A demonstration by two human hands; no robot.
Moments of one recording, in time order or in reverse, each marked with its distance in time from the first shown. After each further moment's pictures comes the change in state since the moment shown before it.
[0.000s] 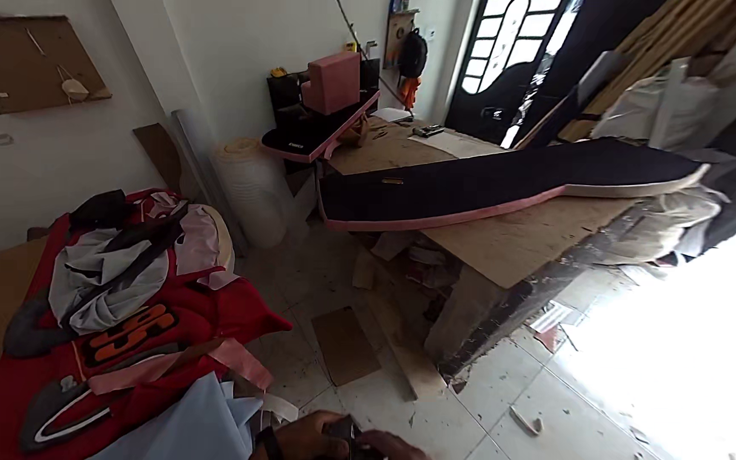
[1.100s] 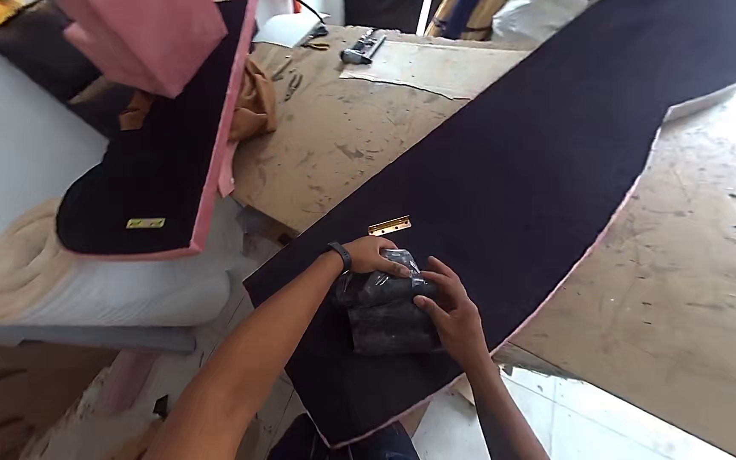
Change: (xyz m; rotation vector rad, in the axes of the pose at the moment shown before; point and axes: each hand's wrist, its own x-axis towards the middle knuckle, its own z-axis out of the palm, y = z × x) left_hand 0.811 0.434 -0.627 0.817 -0.488 0.035; right_hand 0.716 0.290 -0.474 0.346 1.155 0.158
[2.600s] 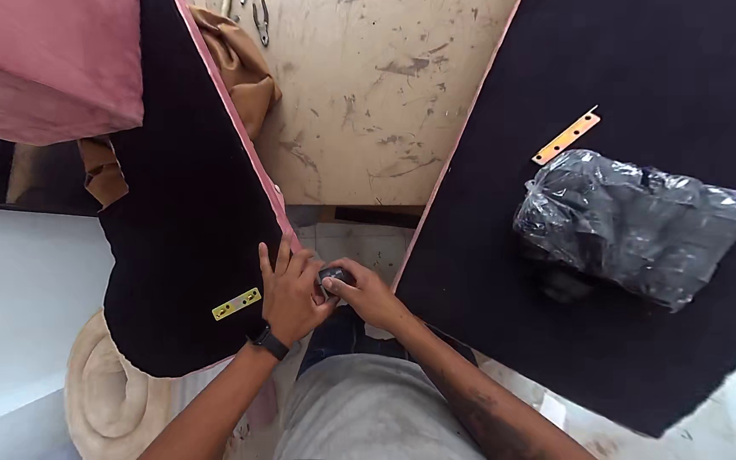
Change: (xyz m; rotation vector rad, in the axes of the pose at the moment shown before) left_hand -0.328 -0.267 -0.237 0.997 0.447 0.045; right_hand 0.113 -0.084 0.512 0.233 -0.207 0.548
